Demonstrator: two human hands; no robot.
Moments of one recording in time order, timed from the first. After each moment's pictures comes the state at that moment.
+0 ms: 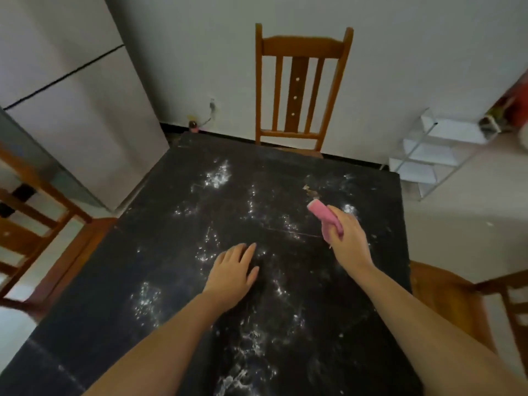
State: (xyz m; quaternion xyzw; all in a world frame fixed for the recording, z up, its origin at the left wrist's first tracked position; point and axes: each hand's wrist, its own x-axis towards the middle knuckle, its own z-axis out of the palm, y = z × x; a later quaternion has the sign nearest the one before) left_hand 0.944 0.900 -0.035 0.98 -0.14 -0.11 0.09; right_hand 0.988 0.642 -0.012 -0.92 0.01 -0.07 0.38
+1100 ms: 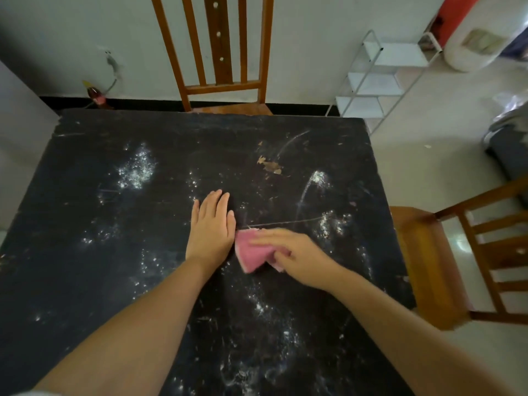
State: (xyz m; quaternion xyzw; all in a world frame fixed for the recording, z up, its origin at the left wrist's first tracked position) left_hand 1.066 0.851 -0.083 0.96 -0.16 -0.02 0.22; right_hand 0.986 0.675 -0.037 -0.88 -0.10 0.13 0.45
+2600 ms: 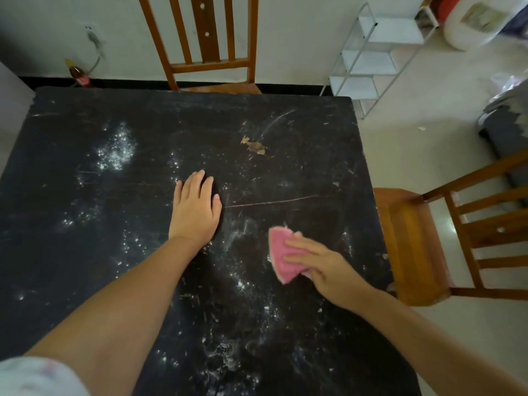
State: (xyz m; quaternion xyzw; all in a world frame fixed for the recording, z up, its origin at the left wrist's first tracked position) left_hand 1.062 0.848 -0.082 0.97 -0.17 -0.01 0.15; right_hand 0.902 0.614 -0.060 -0.92 -0.09 0.12 0.37
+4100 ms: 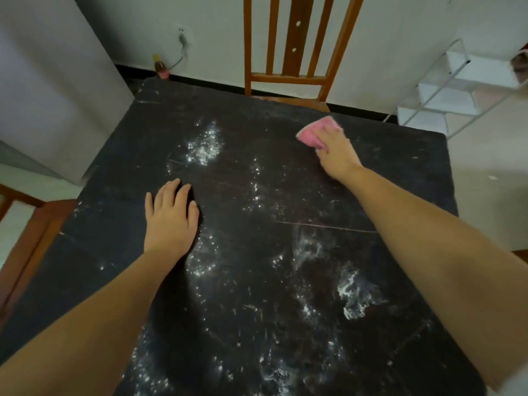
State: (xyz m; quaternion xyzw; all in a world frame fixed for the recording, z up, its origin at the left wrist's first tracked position) left_hand 1.068 1.001 -0.084 0.99 0.01 0.02 0.14; right_hand 1.194 0.677 -0.072 -0.98 -0.02 0.03 0.20
